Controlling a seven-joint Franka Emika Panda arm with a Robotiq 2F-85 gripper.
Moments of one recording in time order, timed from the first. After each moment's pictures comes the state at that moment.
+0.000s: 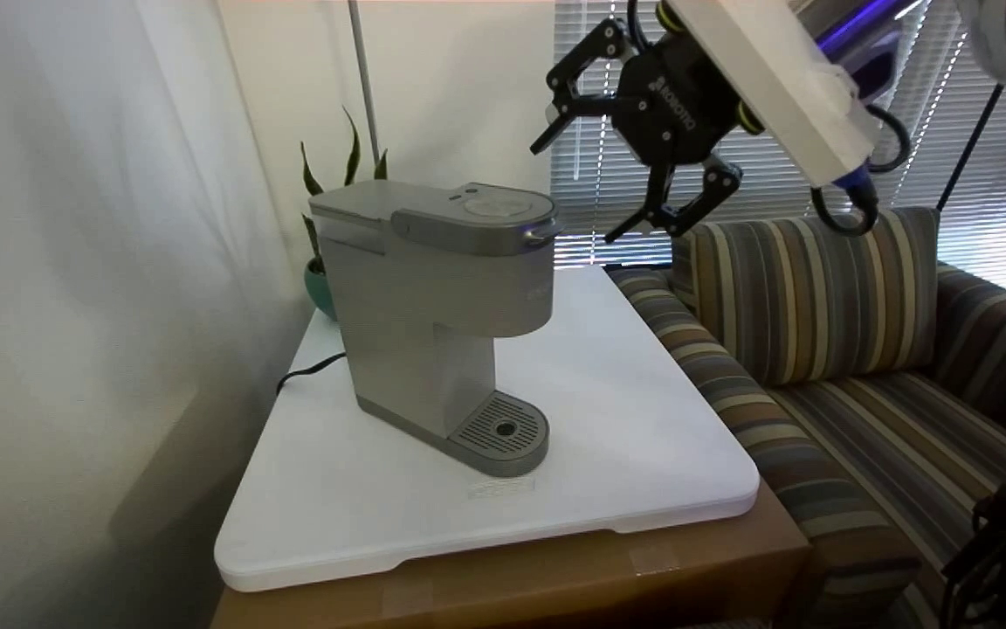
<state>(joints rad) 0.05 0.02 0.28 -2.63 0.07 3.46 1.44</state>
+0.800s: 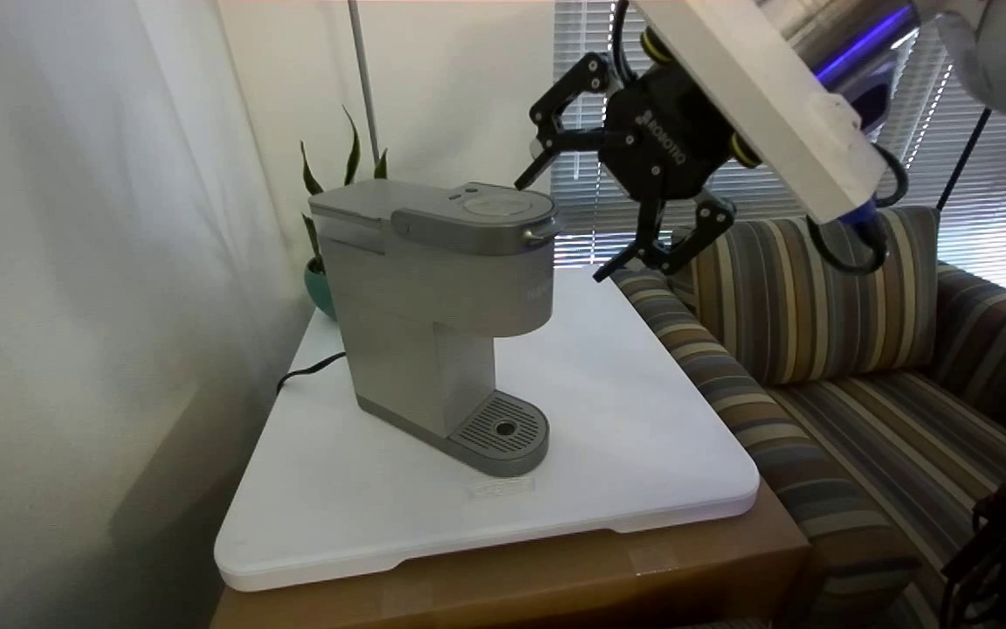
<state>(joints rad) 0.05 0.06 0.30 -2.63 -0.06 3.46 1.61</state>
